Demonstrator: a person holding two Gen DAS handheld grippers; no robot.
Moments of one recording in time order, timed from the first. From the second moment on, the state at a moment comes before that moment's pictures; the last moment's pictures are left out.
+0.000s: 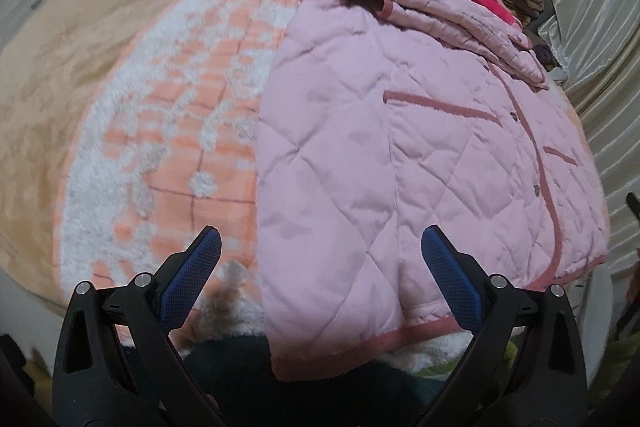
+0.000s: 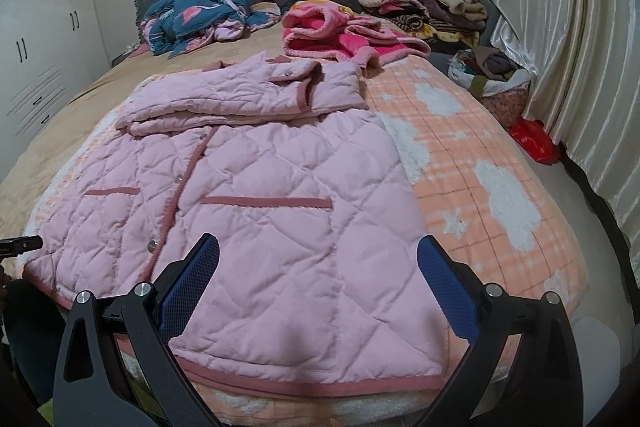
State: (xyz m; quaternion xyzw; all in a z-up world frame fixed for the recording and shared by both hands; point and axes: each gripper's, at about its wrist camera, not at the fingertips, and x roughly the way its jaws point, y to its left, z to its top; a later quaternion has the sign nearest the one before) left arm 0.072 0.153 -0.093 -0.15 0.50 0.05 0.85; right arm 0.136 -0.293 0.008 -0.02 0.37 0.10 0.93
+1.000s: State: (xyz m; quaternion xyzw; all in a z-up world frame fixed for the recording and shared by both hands) left arm 0.100 0.122 -0.121 -0.14 0.57 0.02 0.81; right arm 0.120 -0.381 -0.101 0.13 0.49 0.11 0.86
